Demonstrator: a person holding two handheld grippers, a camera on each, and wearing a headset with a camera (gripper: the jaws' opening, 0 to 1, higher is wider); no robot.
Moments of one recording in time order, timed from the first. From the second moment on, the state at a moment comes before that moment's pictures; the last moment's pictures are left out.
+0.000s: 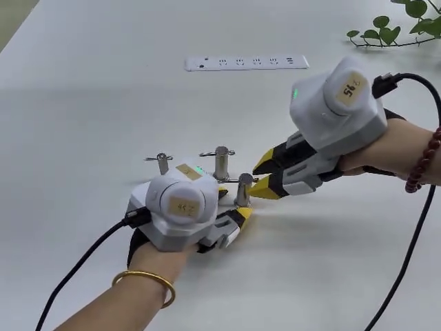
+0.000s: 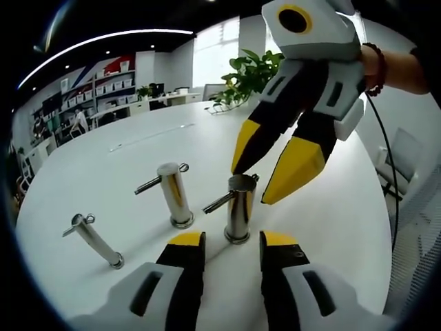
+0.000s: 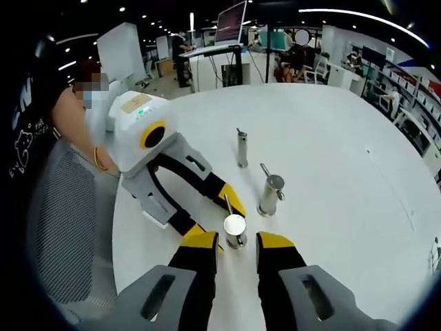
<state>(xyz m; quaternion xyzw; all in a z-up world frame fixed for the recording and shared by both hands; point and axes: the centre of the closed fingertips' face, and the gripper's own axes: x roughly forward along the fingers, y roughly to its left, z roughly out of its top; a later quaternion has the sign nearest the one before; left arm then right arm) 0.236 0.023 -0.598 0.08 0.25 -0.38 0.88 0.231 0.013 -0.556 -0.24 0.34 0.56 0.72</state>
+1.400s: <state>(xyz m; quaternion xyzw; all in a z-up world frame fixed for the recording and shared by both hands) 0.219 0.058 -0.548 0.01 0.23 -0.37 0.90 0.231 0.033 -0.570 -0.27 0.35 0.58 0.68</state>
